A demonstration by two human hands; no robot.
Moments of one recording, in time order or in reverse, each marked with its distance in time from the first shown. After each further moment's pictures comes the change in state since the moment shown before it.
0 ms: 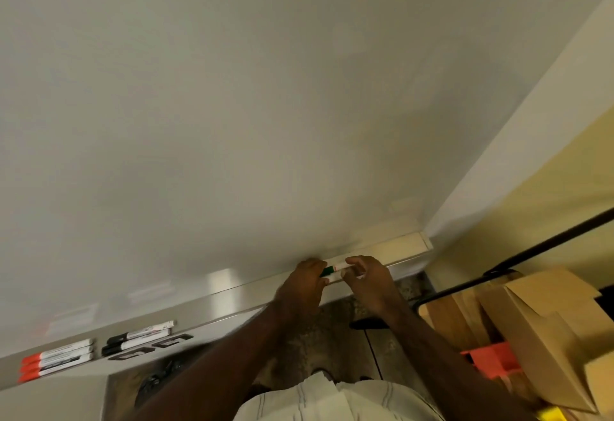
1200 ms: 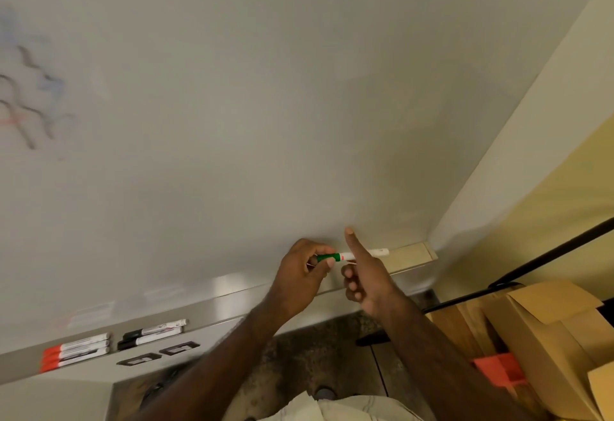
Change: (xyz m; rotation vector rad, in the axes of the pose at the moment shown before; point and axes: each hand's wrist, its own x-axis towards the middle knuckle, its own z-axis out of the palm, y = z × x) left_hand -0.063 0.063 -0.088 -0.525 0.362 0.142; right_hand -0.044 -0.093 -0.023 0.796 -0.134 0.402
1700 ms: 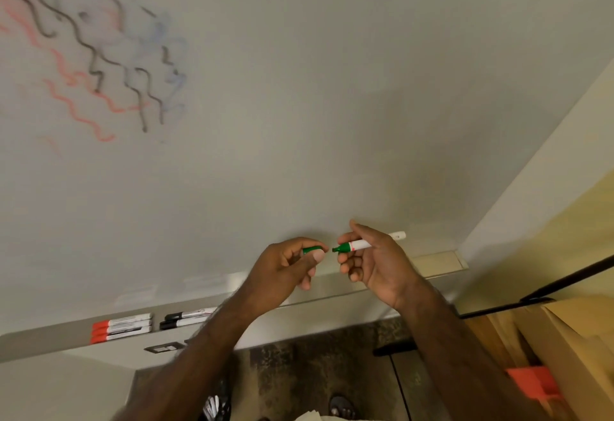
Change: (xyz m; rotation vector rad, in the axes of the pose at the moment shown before) left_hand -0.052 0.029 -0.118 -0.163 -0.101 -0.050; right_hand -0.059 -0.028 0.060 0.042 -0.355 -0.166
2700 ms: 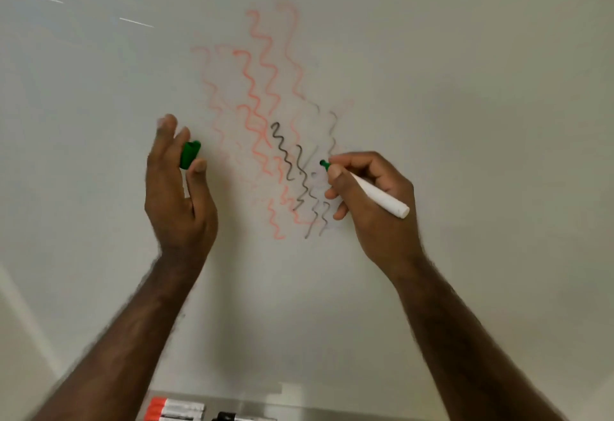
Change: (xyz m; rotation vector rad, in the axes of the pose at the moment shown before) left_hand -0.063 0.160 -0.277 0.638 1.336 0.971; right_hand -0.075 -0.152 0.276 -0.407 -0.226 -1.214
